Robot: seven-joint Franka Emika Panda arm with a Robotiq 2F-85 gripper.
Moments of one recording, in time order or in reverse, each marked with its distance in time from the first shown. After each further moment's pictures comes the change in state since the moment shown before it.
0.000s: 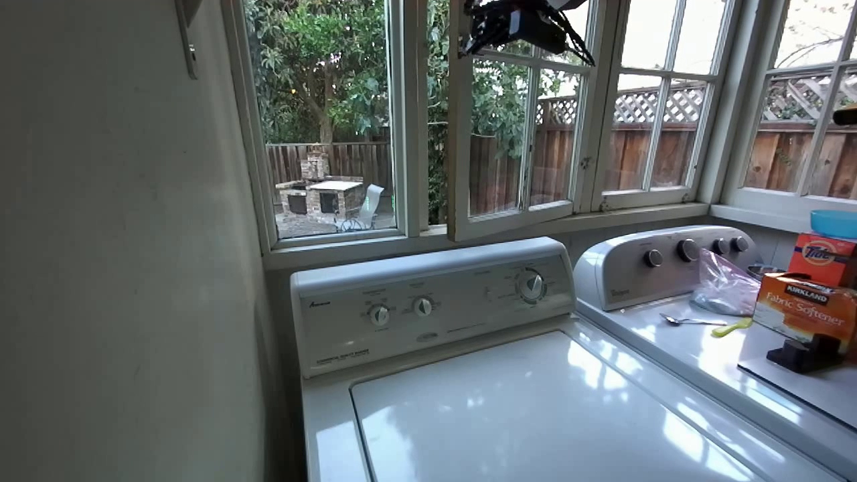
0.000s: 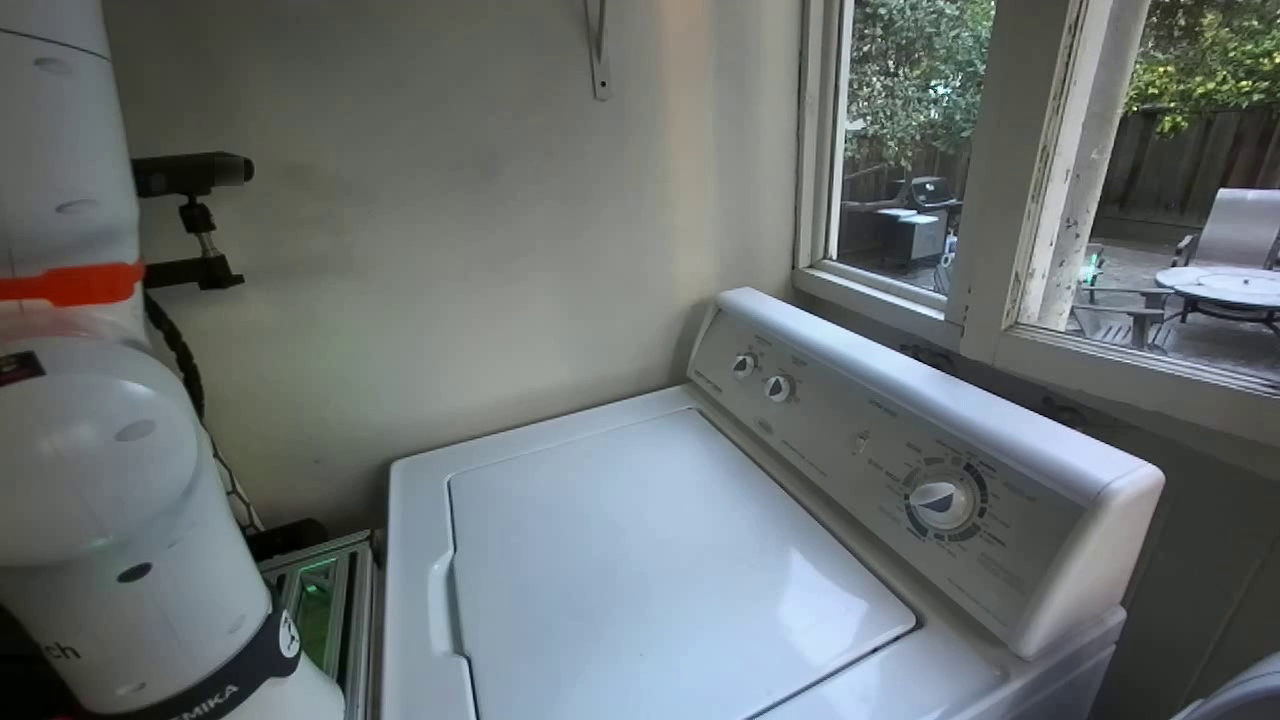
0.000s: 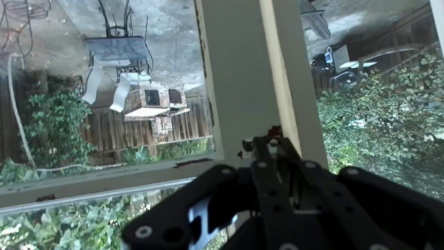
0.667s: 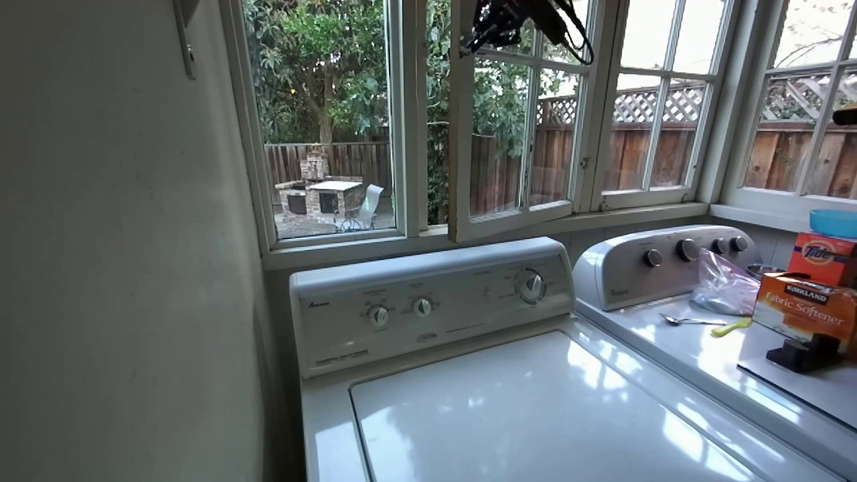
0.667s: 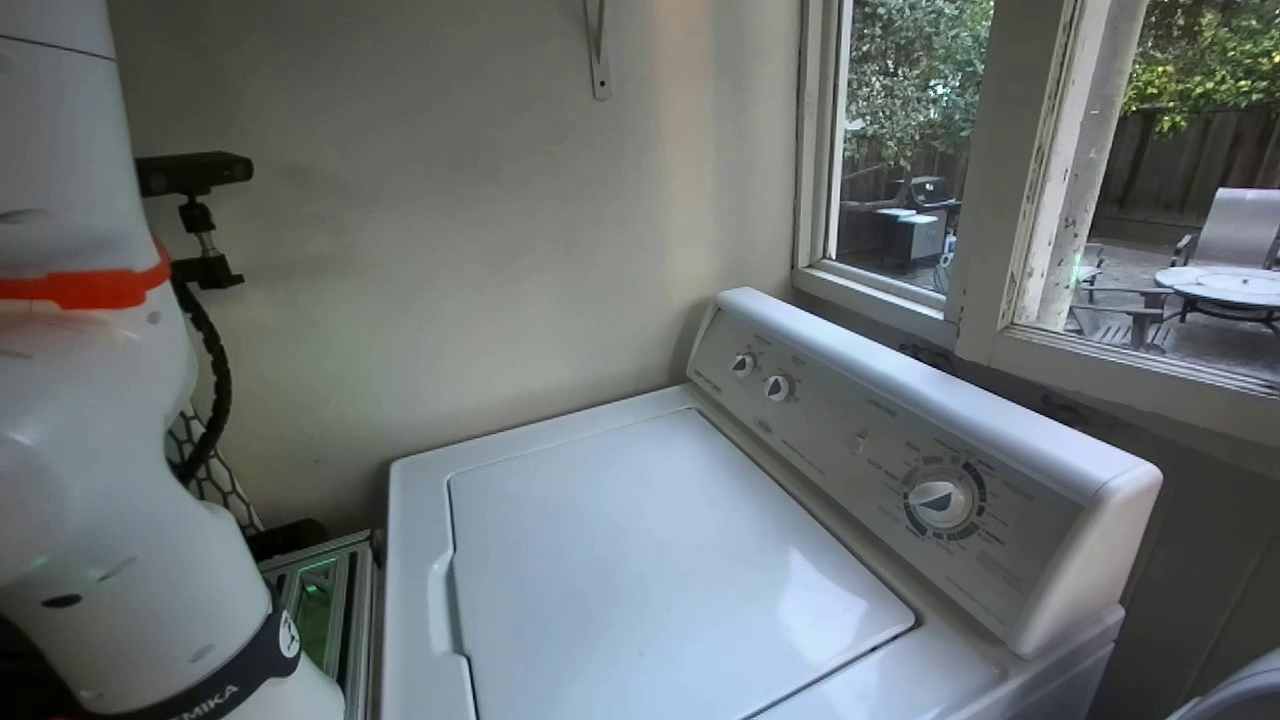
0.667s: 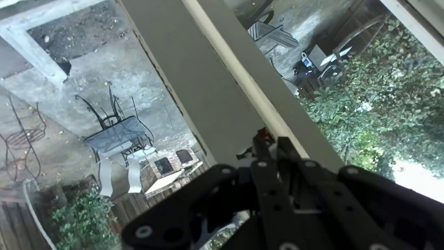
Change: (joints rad) arm -0.431 0.021 0.404 0.141 -0.082 -0.277 0.442
